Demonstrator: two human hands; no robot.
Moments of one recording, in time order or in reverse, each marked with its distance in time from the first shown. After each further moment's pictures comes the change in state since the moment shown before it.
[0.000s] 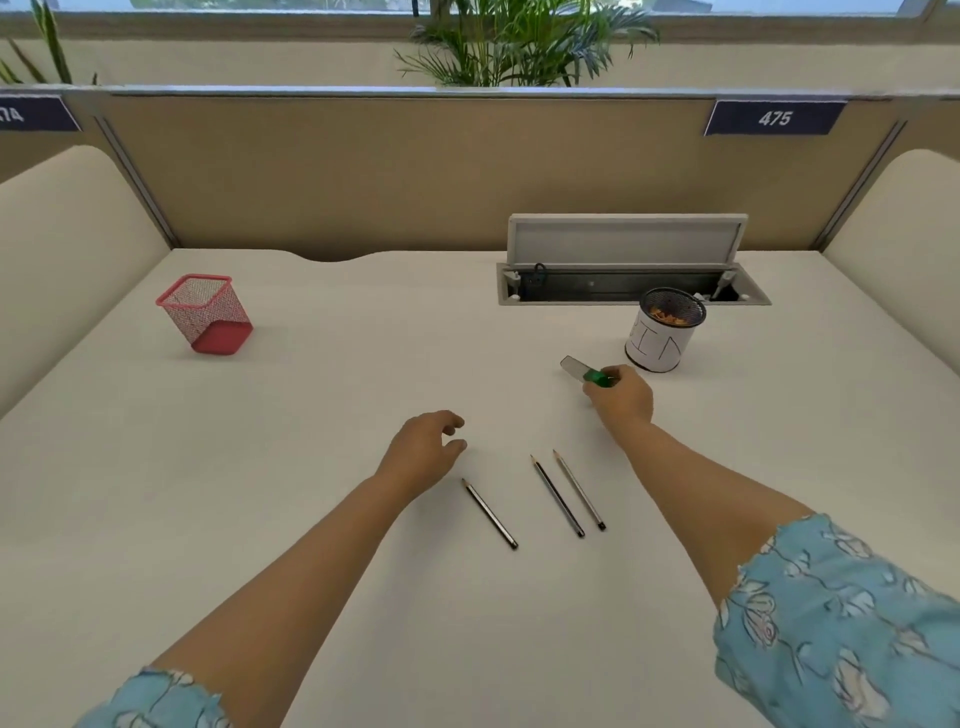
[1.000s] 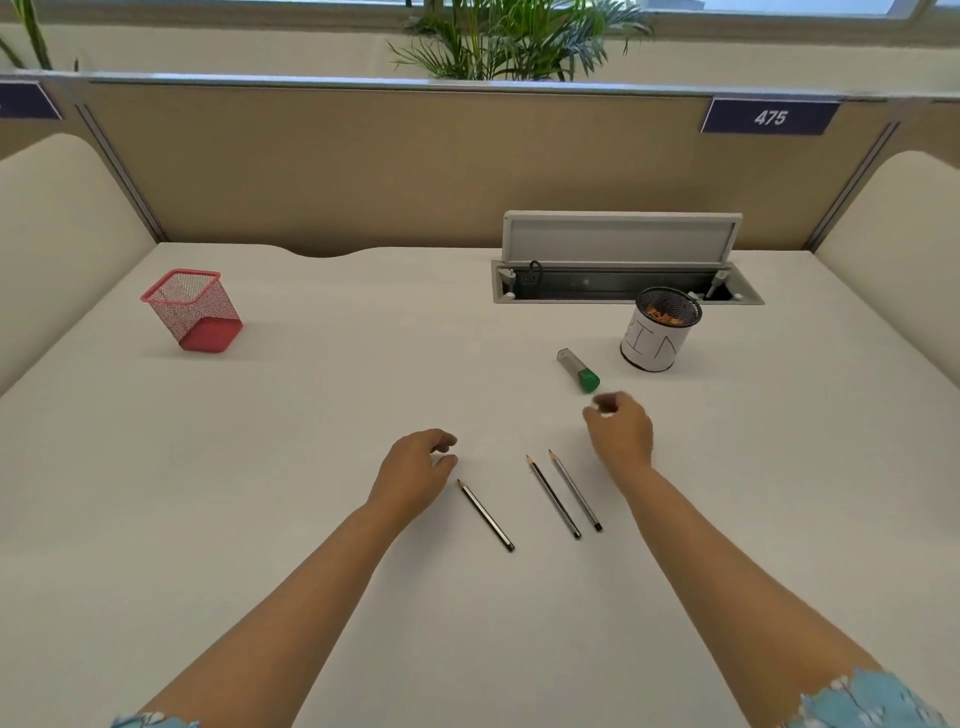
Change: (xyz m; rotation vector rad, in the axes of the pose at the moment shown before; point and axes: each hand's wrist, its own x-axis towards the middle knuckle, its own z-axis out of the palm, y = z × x) left_hand -0.015 -0.012 0.014 -0.120 0.036 -0.047; right_hand -0.043 0.016 0.000 -0.038 0.042 -0.045
